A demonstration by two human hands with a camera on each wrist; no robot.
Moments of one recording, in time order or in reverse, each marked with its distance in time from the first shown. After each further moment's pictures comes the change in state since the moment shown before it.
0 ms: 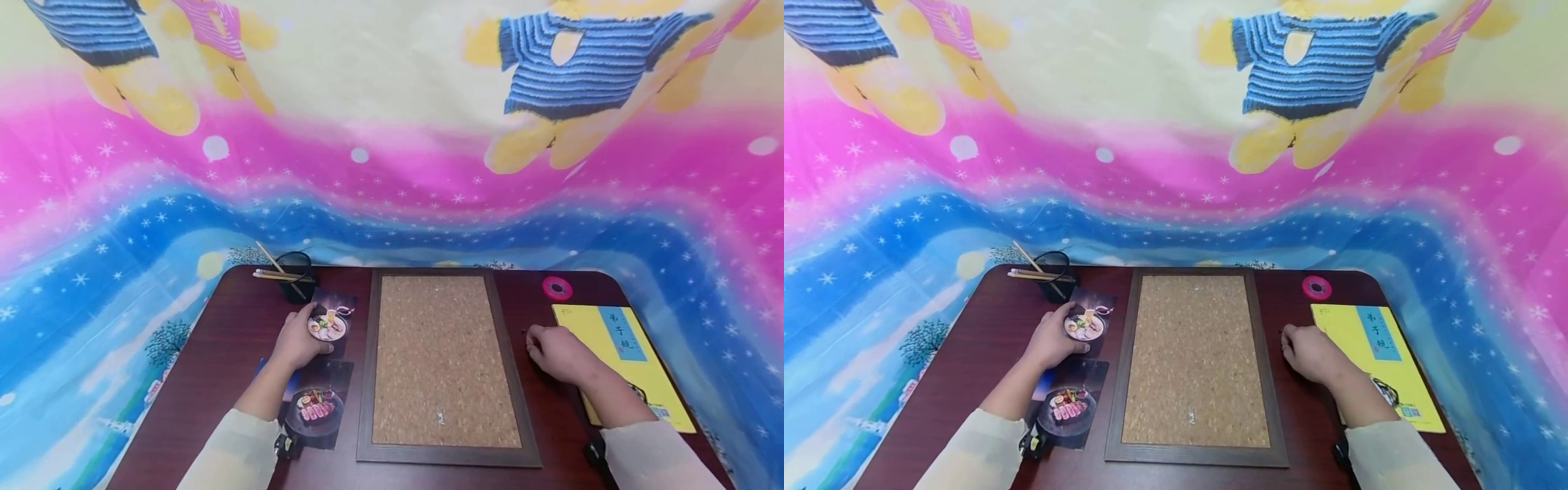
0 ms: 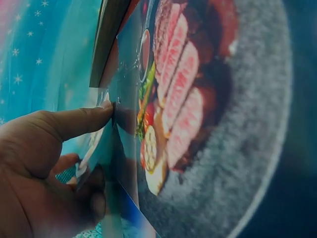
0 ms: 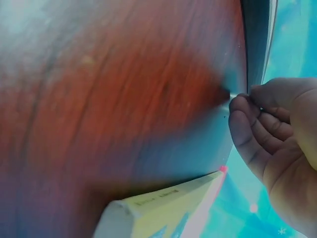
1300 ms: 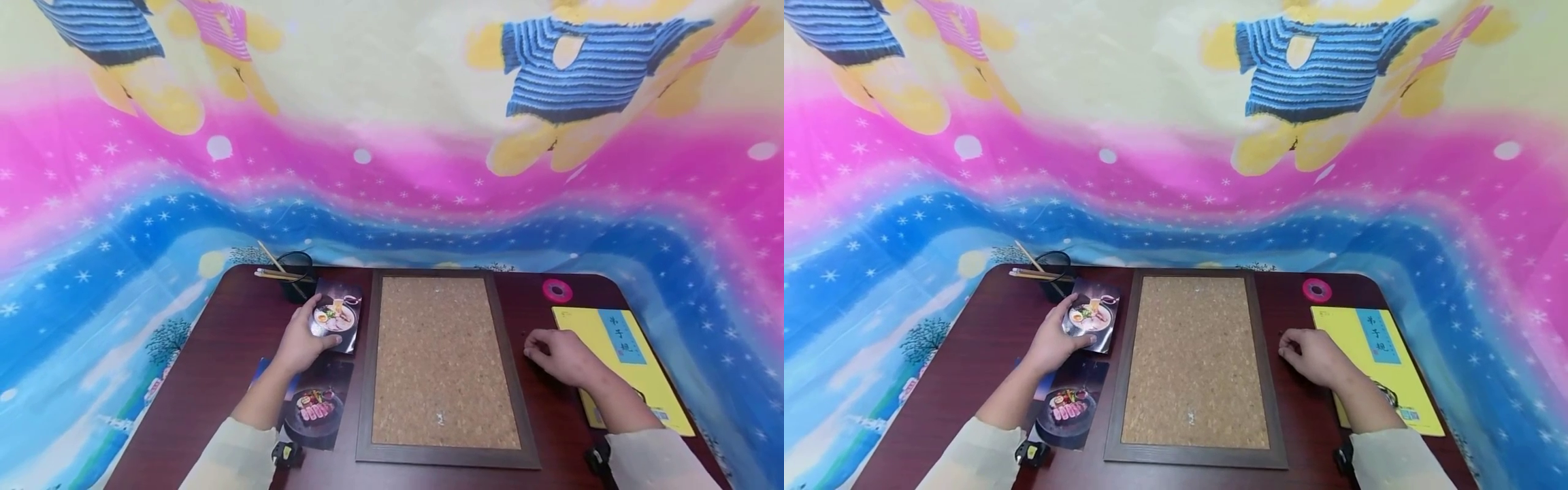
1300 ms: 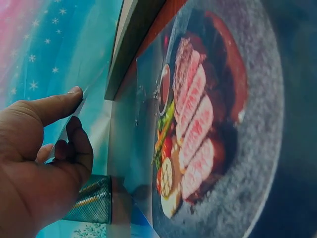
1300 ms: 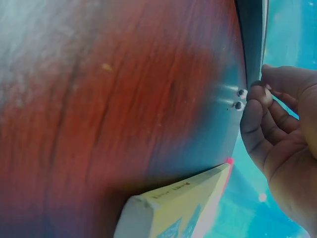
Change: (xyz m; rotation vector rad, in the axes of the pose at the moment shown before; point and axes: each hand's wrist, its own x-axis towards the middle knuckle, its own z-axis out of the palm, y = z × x) left_hand -0.010 0.011 0.000 -0.302 0.028 0.079; right_hand -0.009 0.005 -0.001 0.137 0.044 -0.004
